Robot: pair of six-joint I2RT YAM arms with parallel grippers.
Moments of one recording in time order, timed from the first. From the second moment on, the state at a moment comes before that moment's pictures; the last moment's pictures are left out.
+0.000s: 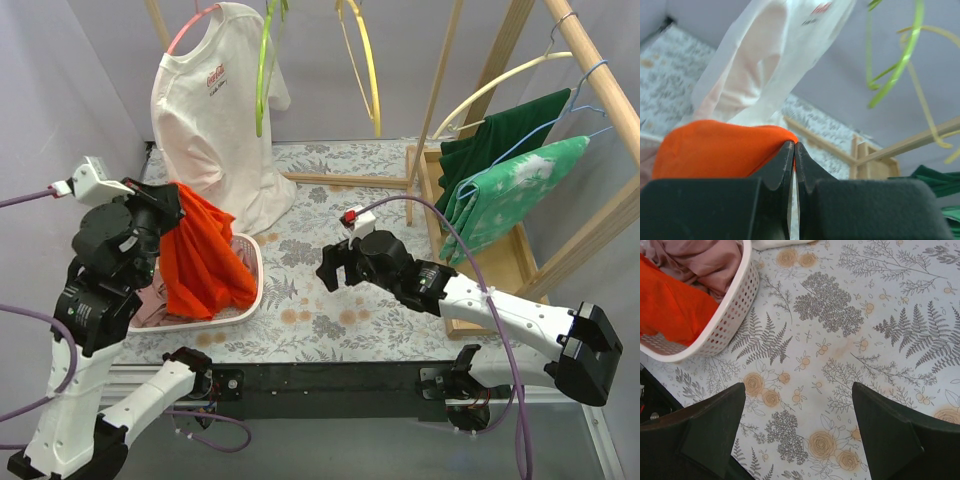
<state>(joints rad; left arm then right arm) -0.41 0.79 1.37 -0.75 -0.54 -0.70 1.01 1.17 0.81 -0.13 0.16 0.39</state>
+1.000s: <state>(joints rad) -0.45 1.09 1.36 -0.29 0.30 -0.61 1.01 0.95 0.93 -0.20 0.38 0.29</state>
